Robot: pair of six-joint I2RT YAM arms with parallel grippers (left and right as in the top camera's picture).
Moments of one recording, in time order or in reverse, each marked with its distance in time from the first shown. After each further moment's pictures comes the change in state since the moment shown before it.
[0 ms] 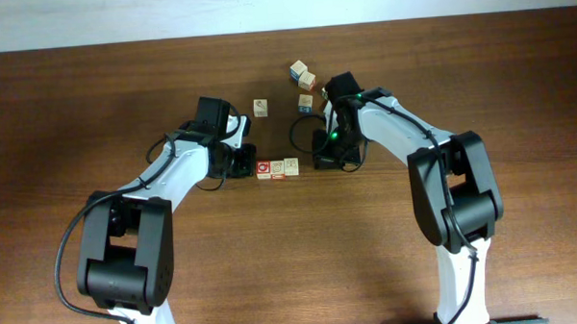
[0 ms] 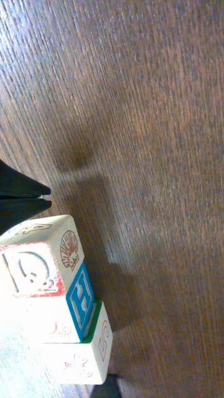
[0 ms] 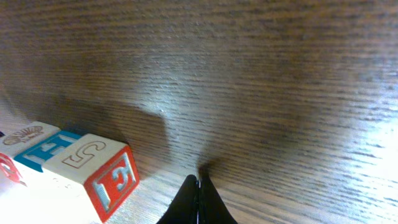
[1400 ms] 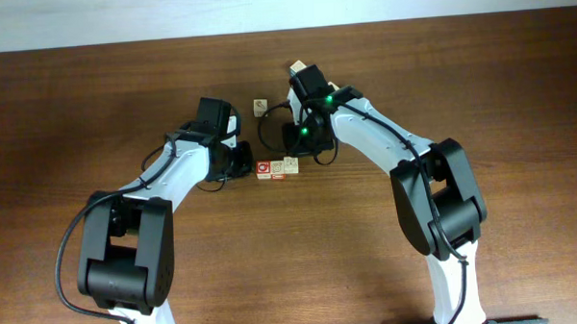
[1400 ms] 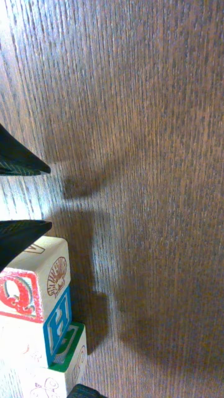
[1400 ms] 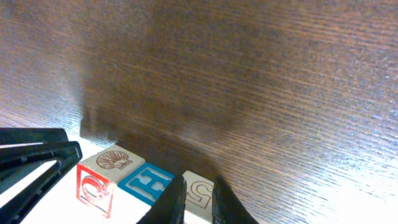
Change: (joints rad) left arm -0.003 0.000 0.000 -0.014 -0.075 -0.212; right arm 0.126 0.010 0.114 0.082 0.111 -0.113
